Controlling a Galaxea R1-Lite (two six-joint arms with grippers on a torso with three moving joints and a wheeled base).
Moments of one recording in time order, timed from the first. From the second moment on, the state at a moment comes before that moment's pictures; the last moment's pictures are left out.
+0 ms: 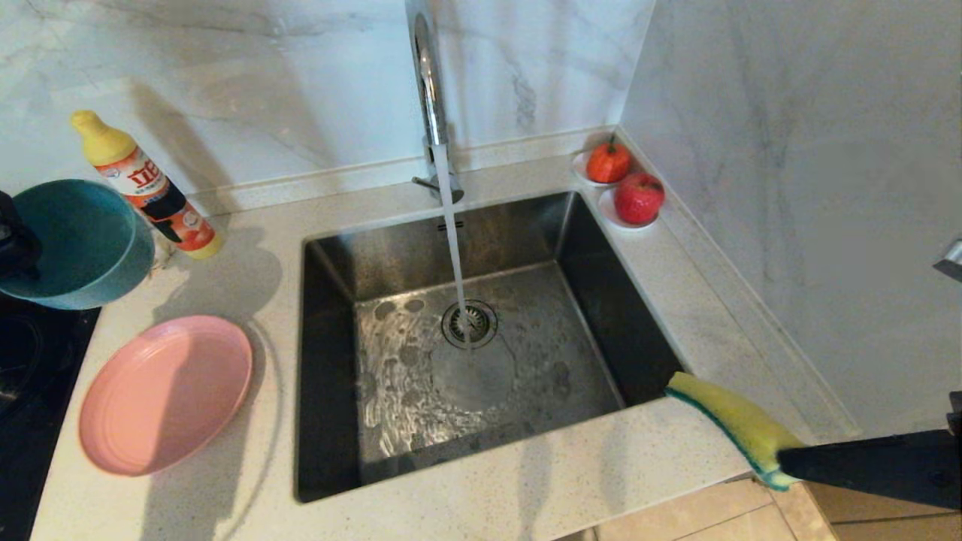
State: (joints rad) left arm 0.31 1.51 -1.64 0.81 0.06 -0.38; right arm 0.78 1.10 -1.08 0.47 0.17 0.44
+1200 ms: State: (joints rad) left arm 0.96 1.72 -1.57 0.78 -0.15 -0.37; right arm 0.78 1.14 -1.01 0.37 0.18 0.44
